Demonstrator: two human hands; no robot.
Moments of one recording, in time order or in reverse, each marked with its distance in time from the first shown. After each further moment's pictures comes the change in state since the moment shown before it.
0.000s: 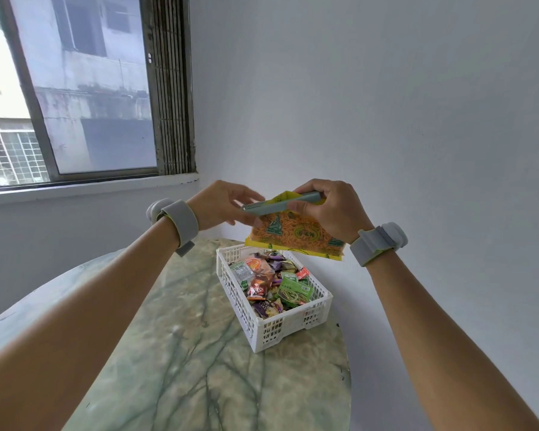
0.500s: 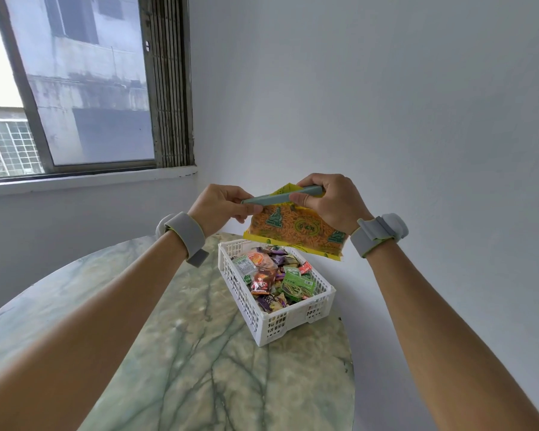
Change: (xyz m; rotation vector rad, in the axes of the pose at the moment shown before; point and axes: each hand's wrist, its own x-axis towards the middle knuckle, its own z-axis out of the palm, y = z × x) left_hand -0.011 -0.033 0.002 -0.294 0.213 -0.030; right_hand 0.015 -0.010 0.023 -0.031 -0.062 0.106
